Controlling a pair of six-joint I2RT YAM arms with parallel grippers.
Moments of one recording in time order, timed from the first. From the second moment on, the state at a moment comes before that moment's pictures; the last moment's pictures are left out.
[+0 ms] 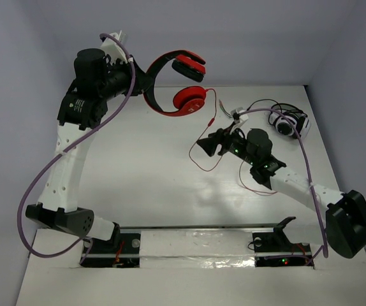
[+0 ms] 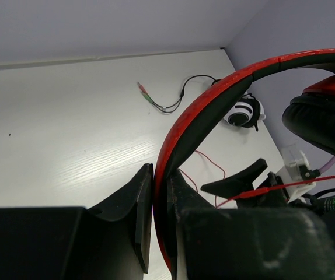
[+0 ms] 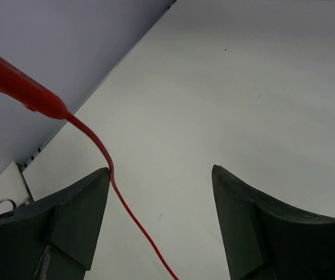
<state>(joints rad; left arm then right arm) -0.27 1.42 1.86 -0.69 0.34 -0.40 0.58 1.24 0.71 0.49 -0.25 0.44</state>
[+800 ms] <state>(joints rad) -0.27 1.47 1.98 -0.71 0.36 -0.41 0.58 1.50 0.67 0.54 -0.55 0.45</state>
